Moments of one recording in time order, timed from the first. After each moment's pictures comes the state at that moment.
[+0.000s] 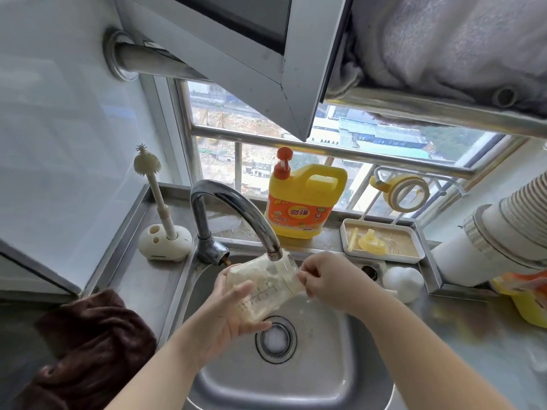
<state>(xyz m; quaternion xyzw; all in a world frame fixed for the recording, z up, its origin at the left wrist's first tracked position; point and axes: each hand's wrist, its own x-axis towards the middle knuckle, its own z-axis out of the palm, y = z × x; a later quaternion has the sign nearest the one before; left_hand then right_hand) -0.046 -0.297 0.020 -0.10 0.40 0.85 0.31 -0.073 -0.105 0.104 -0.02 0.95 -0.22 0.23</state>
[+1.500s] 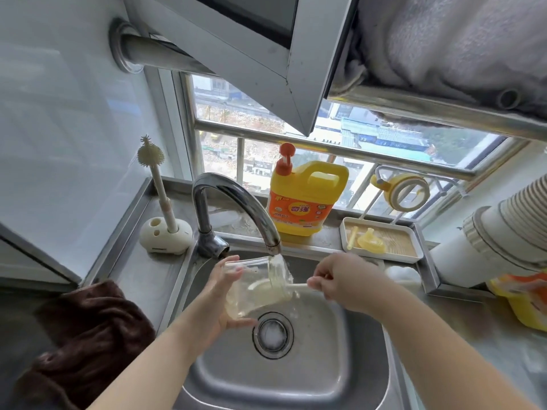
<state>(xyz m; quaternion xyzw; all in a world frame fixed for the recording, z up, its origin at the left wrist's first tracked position) -0.048 -0.303 0.015 -0.15 0.49 0.81 0.29 -0.068 -0.087 0.117 -0.02 0.95 -0.12 0.28</state>
